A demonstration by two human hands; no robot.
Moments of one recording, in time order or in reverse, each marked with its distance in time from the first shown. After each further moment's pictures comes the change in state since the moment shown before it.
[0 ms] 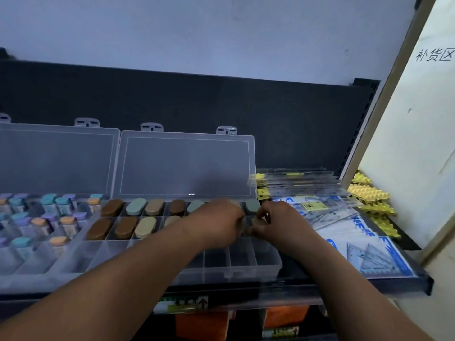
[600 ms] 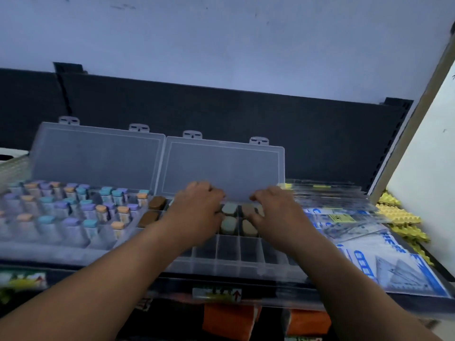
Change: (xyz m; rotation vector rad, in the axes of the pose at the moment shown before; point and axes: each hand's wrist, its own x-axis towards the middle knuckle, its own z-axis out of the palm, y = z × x) left_hand -0.075 -0.062 -0.023 0.116 0.396 -0.157; right_hand -0.011 -0.077 0.003 -0.181 0.125 -0.272
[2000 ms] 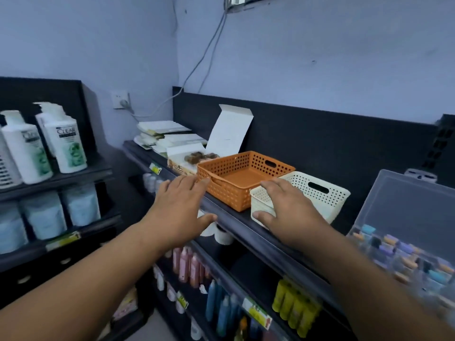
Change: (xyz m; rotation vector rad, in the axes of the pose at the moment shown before) left_hand -0.375 -0.502 -0.212 0.408 0.200 -0.781; right_hand 0.075 -0.631 0.134 0.194 -0.198 -0.721
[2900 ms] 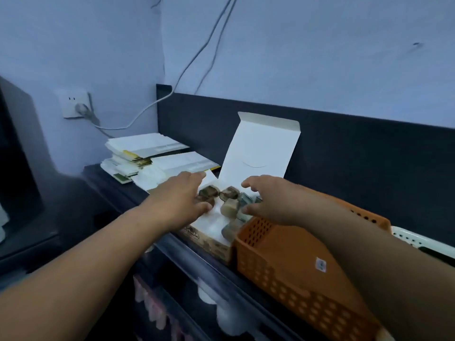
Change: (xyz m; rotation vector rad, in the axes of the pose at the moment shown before) left_hand 0.292 -0.208 0.102 -0.195 -0.129 0.052; right_hand 0.344 -0.057 0.071 -0.060 -0.214 0.022
